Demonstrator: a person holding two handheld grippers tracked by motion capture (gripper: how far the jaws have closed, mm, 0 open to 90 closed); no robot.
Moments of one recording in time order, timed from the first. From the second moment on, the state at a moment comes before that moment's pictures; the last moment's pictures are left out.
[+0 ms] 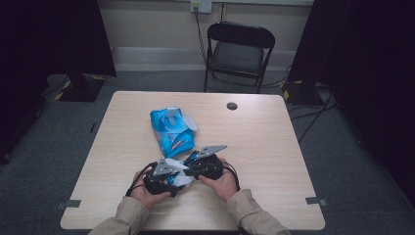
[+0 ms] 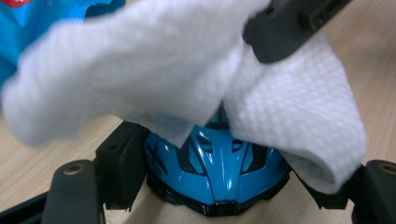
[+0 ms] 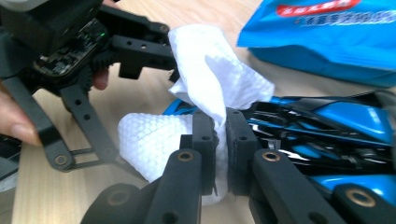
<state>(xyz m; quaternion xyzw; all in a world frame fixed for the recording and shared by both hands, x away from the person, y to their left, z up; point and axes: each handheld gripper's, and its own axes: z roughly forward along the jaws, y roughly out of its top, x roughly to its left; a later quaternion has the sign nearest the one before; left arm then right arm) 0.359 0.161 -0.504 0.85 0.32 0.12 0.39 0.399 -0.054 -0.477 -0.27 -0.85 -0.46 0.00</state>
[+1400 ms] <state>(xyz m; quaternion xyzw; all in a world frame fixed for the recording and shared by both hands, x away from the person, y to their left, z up) 0.359 0.161 -0.504 0.85 0.32 0.13 0.39 0.396 -0.042 -0.472 -0.23 -0.87 -0.44 0.06</state>
